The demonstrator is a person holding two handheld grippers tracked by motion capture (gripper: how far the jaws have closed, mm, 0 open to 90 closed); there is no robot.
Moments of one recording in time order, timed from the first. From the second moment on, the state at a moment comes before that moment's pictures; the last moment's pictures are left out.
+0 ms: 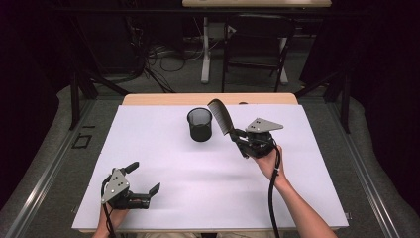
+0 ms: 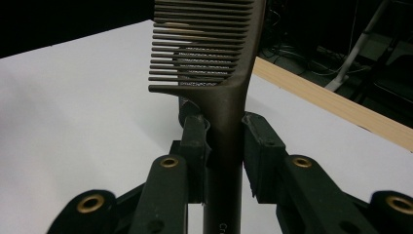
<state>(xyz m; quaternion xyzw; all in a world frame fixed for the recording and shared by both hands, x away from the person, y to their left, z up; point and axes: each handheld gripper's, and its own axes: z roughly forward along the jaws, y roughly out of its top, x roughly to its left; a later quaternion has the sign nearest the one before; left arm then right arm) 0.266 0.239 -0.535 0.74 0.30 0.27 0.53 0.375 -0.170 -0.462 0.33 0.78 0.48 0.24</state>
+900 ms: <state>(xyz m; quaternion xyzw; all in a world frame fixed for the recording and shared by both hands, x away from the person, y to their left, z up) 0.266 0.238 -0.535 0.74 0.30 0.27 0.53 0.390 -0.159 -0.454 0.32 0.77 0.50 0.24</state>
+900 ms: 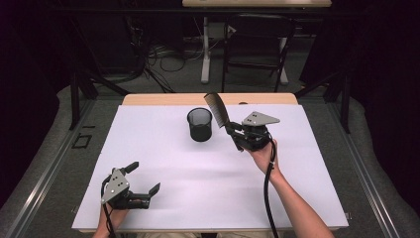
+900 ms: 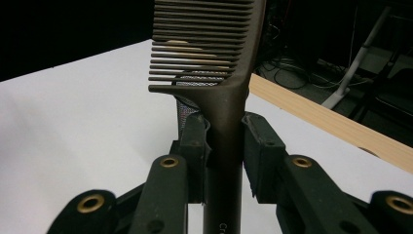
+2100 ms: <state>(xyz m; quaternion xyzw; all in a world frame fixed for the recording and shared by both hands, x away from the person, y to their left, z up) 0.267 0.239 -0.535 0.74 0.30 0.27 0.54 0.406 -0.143 -0.448 0.31 0.76 0.51 0.24</state>
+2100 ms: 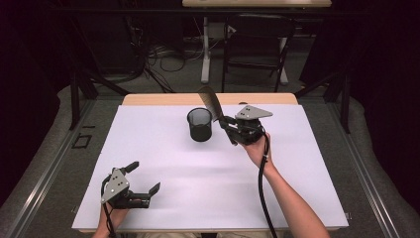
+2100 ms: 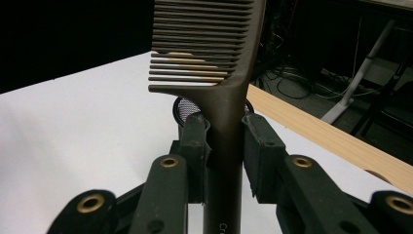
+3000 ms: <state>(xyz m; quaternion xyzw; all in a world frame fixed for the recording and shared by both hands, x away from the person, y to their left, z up) 0.267 0.238 -0.535 0.74 0.30 0.27 0.54 0.419 -0.136 -0.440 0.31 0.76 0.52 0.25</state>
